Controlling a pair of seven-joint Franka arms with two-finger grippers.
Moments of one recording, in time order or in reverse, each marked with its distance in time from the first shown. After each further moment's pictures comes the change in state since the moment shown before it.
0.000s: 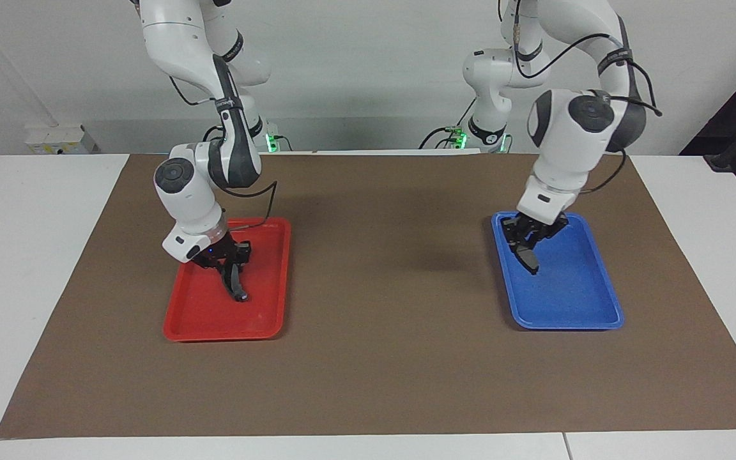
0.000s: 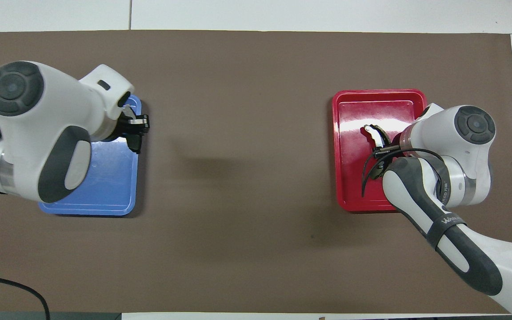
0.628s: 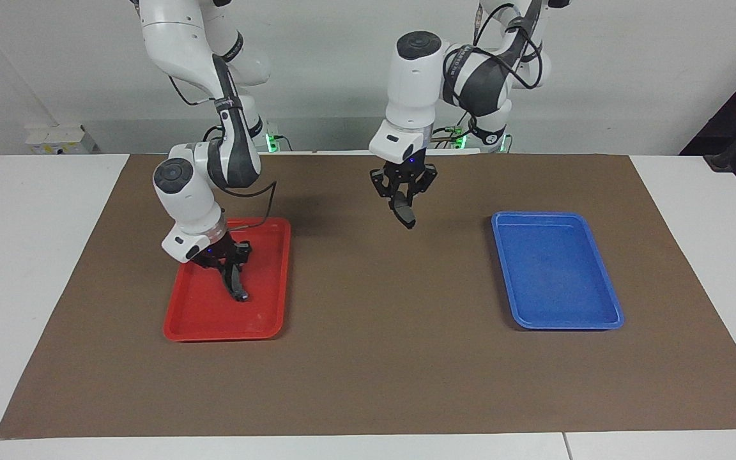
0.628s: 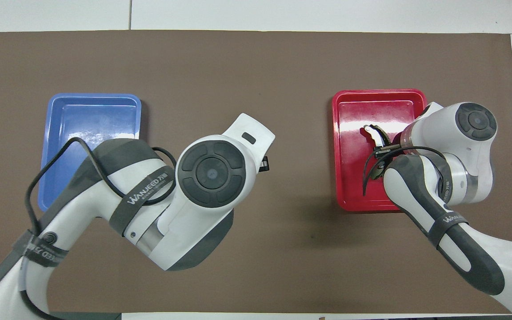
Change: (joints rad) left arm -0.090 0.057 -0.324 0.088 0.124 -0.048 -0.467; right arm 0.000 0.000 0.000 0.029 0.000 -0.056 0.000
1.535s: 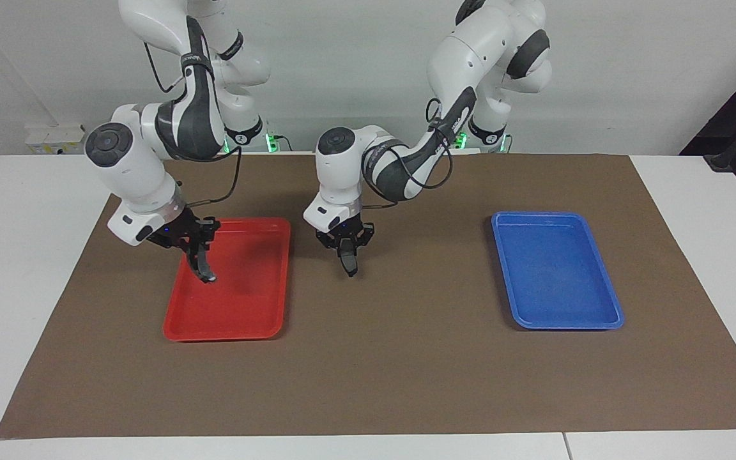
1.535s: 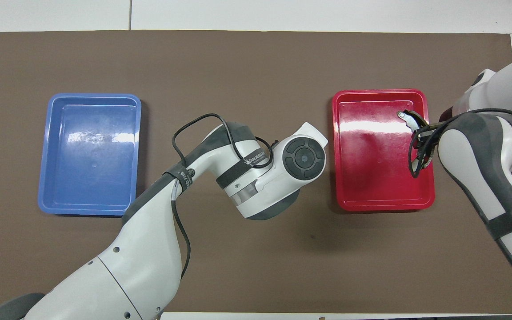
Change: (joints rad) left arm -0.281 0.464 0.140 0.250 0.202 0.120 -0.106; right arm -0.012 -0.063 -0.078 0.268 0.000 -0.420 -0.105
